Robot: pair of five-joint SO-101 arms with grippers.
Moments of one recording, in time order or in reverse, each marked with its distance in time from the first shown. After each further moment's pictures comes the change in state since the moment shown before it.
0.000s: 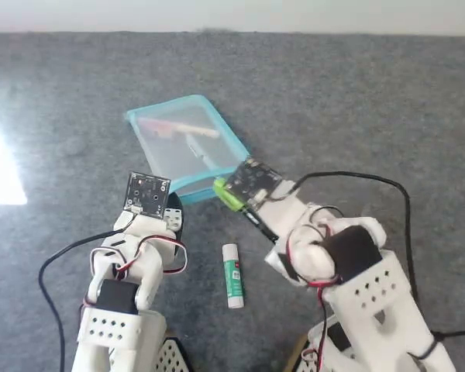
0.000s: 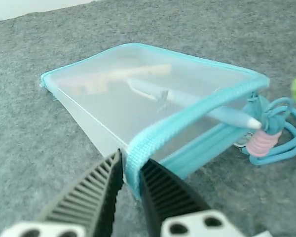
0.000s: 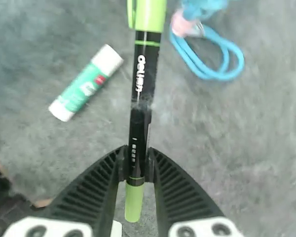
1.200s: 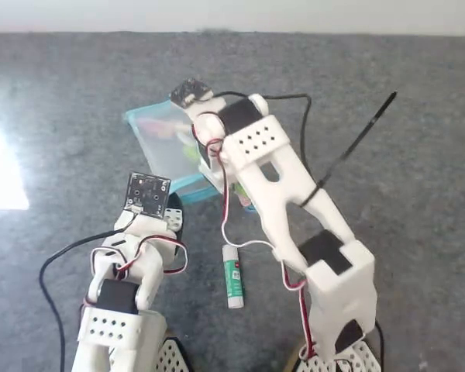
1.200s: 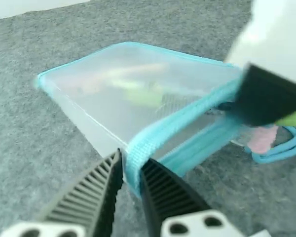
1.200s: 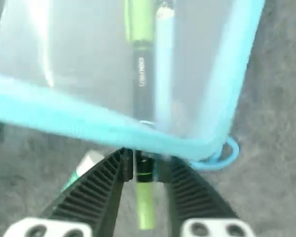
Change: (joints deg) left arm 0.1 0.0 0.0 0.0 0.0; right arm -1.1 71.0 -62.2 0.9 -11.4
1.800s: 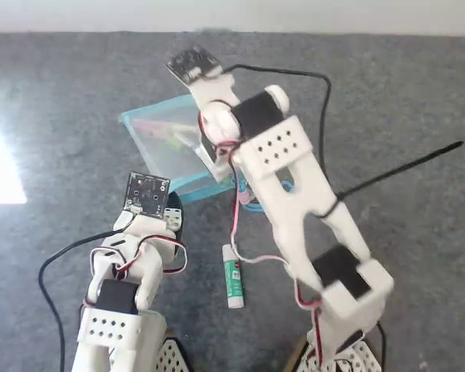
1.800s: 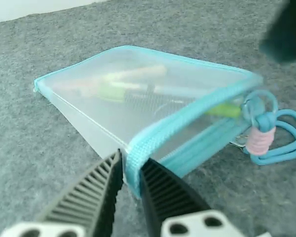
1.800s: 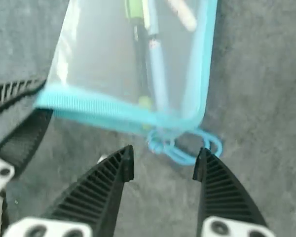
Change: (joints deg) left arm -0.1 0.0 0.0 -0.4 0.0; right arm -0.4 -13.7 0.4 5.5 -3.2
